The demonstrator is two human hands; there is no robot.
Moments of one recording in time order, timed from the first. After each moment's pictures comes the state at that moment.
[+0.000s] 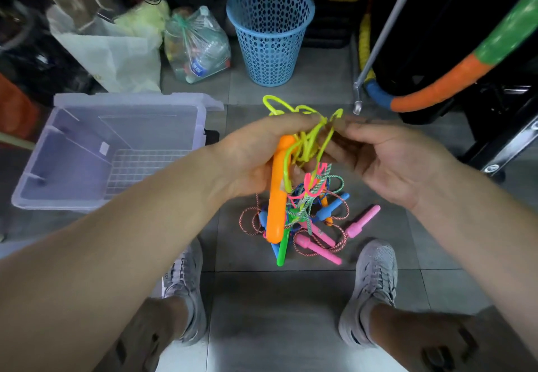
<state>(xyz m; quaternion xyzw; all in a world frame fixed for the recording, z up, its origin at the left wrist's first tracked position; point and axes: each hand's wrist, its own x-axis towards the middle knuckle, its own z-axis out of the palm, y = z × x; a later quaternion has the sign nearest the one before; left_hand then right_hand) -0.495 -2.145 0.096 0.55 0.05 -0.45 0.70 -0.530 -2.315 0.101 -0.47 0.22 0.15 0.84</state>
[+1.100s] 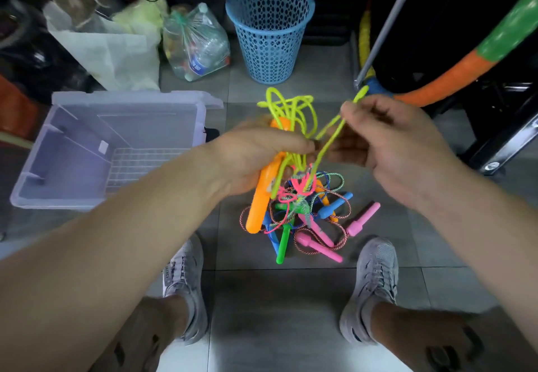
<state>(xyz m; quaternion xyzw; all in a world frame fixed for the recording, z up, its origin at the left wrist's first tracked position) -0.495 -2.134 0.088 0.62 0.02 -0.39 0.69 -0.537 -2.311 0.101 -0.65 0.13 0.04 0.75</state>
